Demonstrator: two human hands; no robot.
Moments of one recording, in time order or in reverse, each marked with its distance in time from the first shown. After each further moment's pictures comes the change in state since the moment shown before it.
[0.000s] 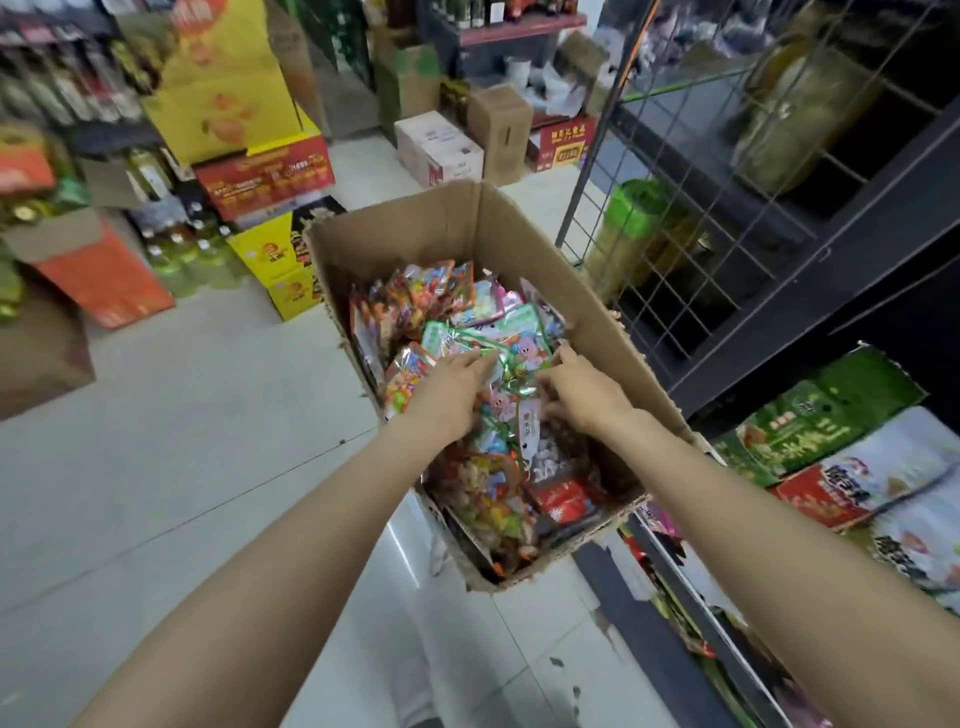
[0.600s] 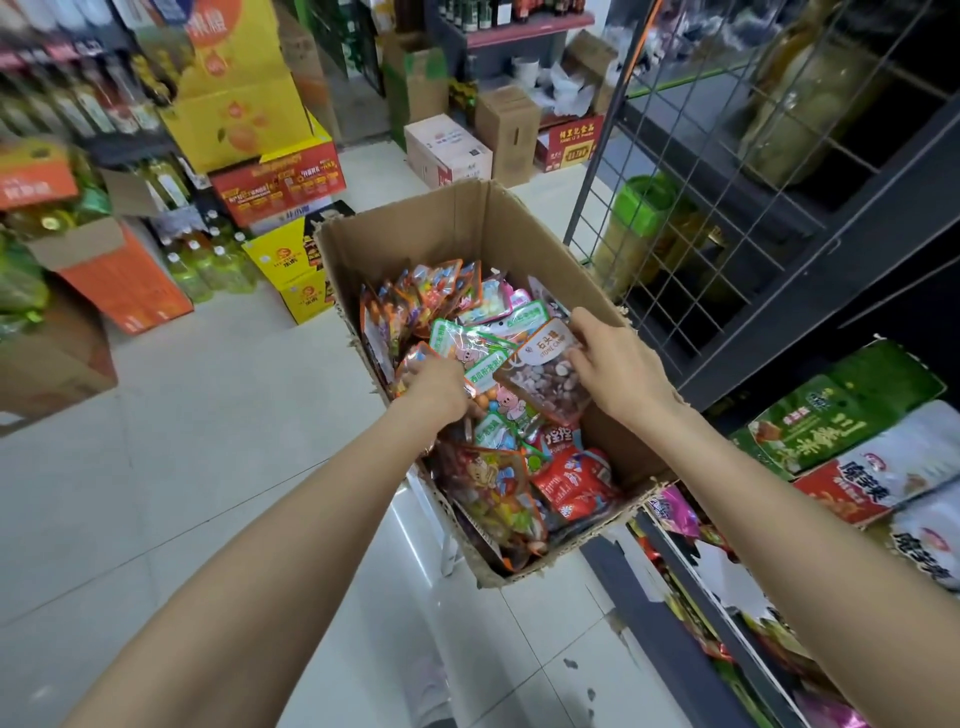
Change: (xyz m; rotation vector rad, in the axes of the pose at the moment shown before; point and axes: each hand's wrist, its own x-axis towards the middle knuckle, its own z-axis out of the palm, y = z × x) left_hand -0.005 0.004 -0.020 -0.024 -0.170 -0.460; right_hand -0.035 -0.011 -0.037 0.152 0.399 0.009
